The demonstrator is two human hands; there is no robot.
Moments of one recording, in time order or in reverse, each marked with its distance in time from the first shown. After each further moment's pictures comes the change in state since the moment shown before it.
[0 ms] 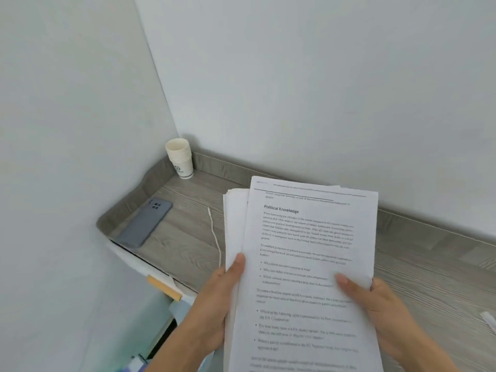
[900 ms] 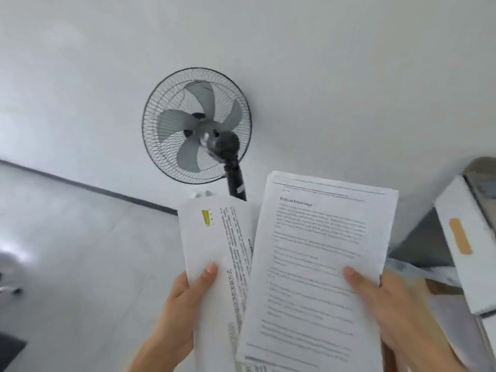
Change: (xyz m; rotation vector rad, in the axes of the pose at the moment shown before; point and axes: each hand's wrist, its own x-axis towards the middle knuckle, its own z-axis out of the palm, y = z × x) left_hand -0.462 -0.358 0.004 -0.731 1.363 0.633; right_hand -0.227 0.217 0.142 -0.755 -1.065 0.066
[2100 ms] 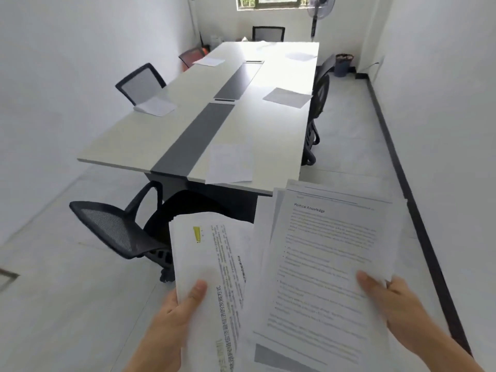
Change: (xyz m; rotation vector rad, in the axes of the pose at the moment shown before) left_hand -0.074 0.064 -0.513 -0.711 1.330 0.228; right_hand 0.000 0.082 0.806 -0.541 -1.486 0.207
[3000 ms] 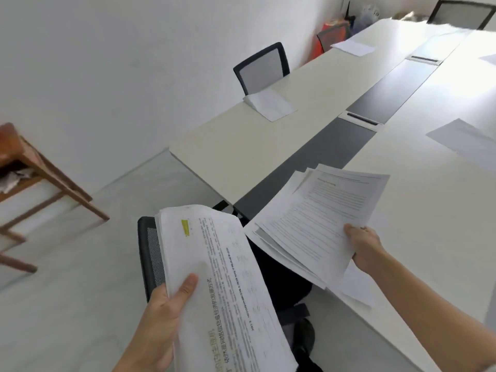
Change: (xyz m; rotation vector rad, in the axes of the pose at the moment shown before) left_hand 0.311 0.224 -0.109 -0.263 0.512 0.088; right_hand 0.541 -0.127 0.407 -0.193 -0.115 0.203
